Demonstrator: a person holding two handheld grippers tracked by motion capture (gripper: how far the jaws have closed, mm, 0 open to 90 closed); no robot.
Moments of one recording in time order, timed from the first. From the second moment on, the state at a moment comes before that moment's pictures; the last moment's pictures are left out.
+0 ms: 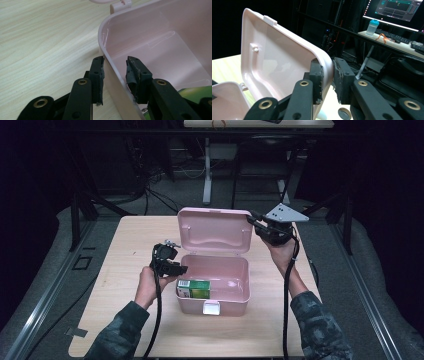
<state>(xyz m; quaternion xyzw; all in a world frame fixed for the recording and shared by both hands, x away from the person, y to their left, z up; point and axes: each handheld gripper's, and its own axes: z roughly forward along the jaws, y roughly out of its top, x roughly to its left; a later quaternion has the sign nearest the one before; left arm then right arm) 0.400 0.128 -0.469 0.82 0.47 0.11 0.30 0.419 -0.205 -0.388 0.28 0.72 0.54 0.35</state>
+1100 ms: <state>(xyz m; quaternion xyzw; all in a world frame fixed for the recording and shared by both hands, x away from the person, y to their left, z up) 0.400 0.131 -0.468 0.83 0.46 0.09 0.32 0.386 -0.213 -0.381 0.25 0.74 0.53 0.32</state>
